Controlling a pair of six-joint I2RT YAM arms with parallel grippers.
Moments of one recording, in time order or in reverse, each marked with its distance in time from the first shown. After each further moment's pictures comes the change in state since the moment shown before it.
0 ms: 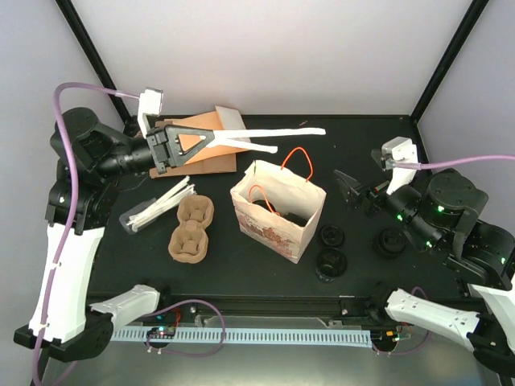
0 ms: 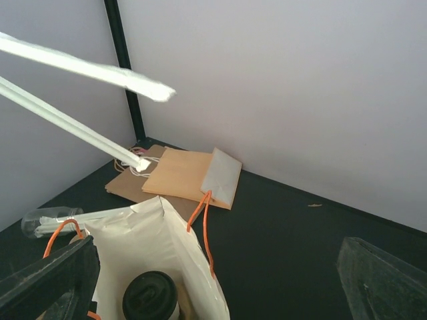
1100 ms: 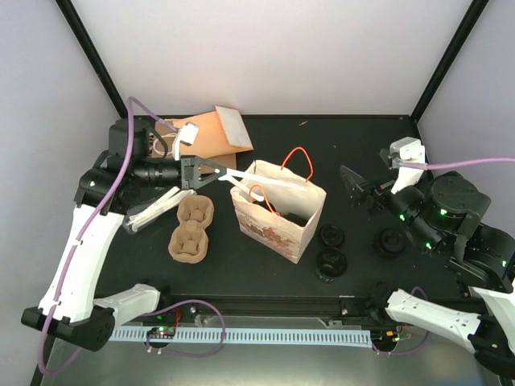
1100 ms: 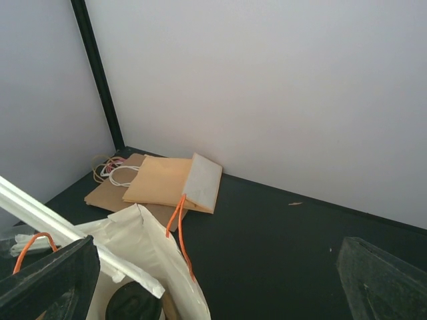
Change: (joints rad) left arm -0.002 0.034 -0.181 -0.375 -0.006 0.331; right arm 0.000 -0.020 -0.021 0.016 0.083 0.022
